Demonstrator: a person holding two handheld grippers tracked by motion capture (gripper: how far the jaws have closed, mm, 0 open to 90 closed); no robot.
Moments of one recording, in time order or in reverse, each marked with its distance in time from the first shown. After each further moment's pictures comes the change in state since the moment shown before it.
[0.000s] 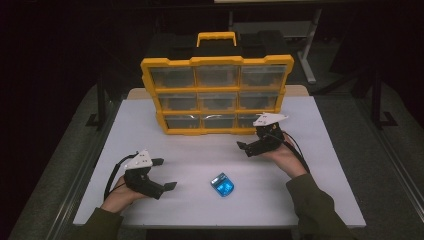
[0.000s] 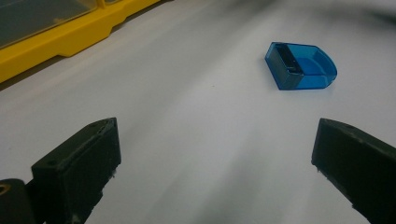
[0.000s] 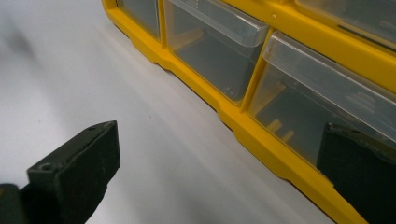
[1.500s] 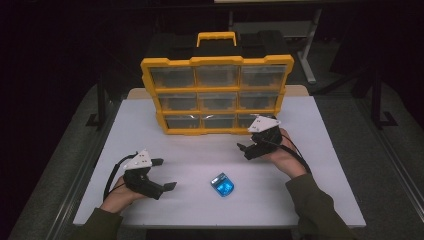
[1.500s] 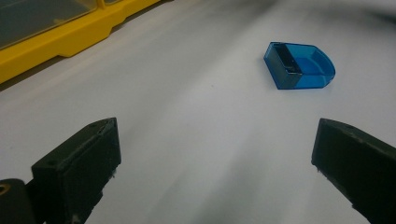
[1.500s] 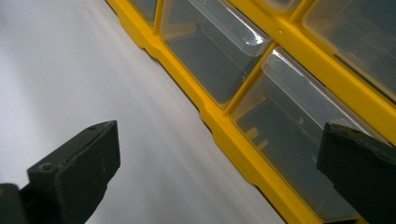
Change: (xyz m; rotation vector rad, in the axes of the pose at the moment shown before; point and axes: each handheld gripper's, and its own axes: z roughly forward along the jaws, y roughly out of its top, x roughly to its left) left arm -0.001 0.000 -0.001 -0.002 0.000 0.001; right arm 0.012 0.003 0.000 0.019 -0.112 -0.215
